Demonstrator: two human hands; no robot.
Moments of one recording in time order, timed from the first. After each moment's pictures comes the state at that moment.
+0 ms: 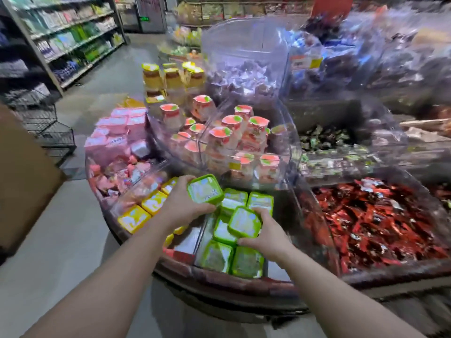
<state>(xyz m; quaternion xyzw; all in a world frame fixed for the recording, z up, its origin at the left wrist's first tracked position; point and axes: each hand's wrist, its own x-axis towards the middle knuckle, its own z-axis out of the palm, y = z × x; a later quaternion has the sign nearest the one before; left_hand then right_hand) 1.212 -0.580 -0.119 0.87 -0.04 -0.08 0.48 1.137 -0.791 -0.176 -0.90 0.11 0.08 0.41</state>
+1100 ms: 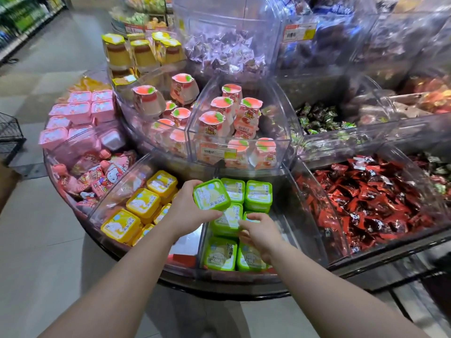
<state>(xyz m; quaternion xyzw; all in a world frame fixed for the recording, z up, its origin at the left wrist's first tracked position) 1.235 -0.574 -0.154 0.86 -0.10 -0.18 0.47 1.155 -0.744 -0.199 -0.61 0.41 0.07 0.68</state>
